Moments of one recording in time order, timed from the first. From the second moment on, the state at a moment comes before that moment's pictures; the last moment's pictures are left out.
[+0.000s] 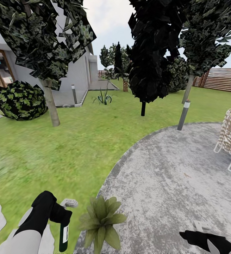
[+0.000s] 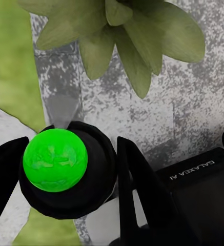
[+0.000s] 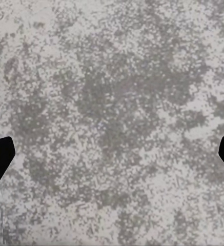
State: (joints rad) left arm -0.55 -0.02 0.39 -0.90 -1.10 0.91 -1.14; right arm -0.58 -0.31 -0.17 -0.10 0.03 0.11 0.31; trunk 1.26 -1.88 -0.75
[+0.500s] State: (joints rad) left arm -0.55 -0.02 0.39 -0.90 -1.10 0.91 -1.14; right arm -0.58 -0.31 -0.17 -0.10 0.03 0.11 0.31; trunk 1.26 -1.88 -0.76
